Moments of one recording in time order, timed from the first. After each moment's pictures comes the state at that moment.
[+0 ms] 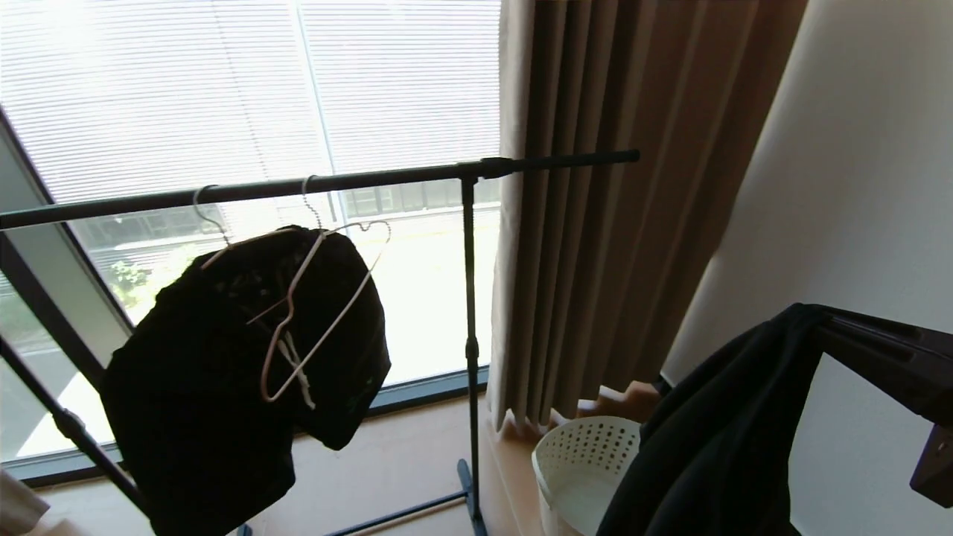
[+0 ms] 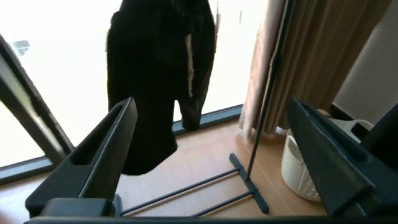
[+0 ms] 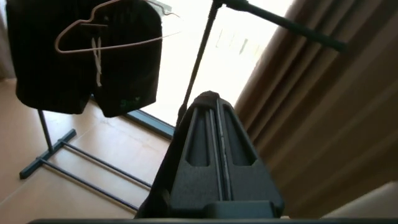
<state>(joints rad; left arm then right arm) 0.00 0.01 0.00 0.00 -0.17 0.05 0.67 1.01 -0.52 -0.45 -0.04 -0.25</state>
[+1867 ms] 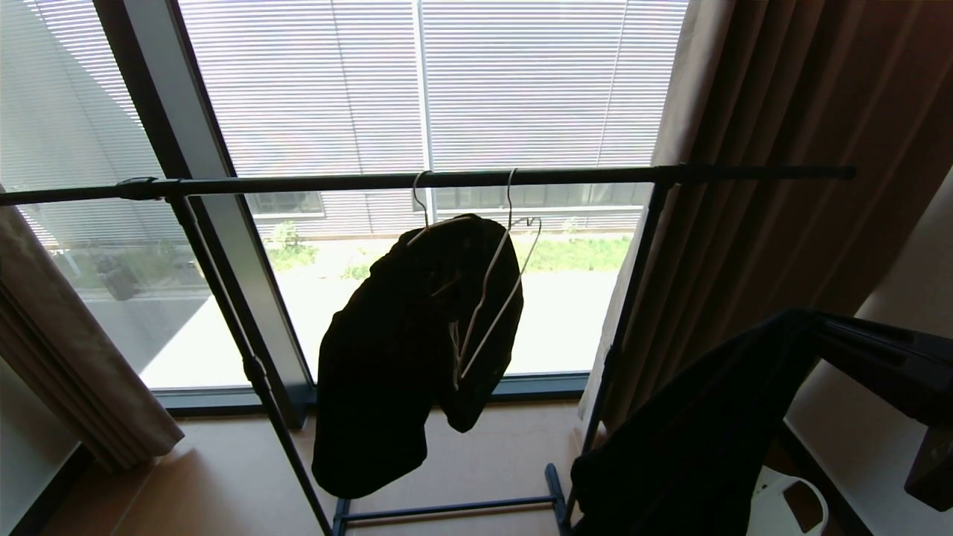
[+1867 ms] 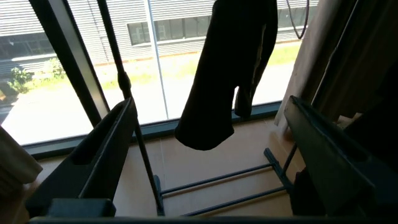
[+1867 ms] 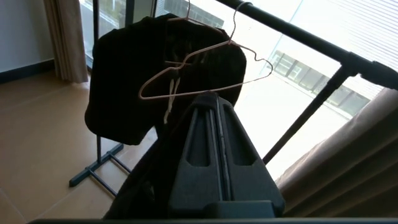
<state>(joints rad) 0.00 0.01 0.00 0.00 -0.17 0.05 0.67 1.01 -0.51 -0.45 -0.04 -0.25</state>
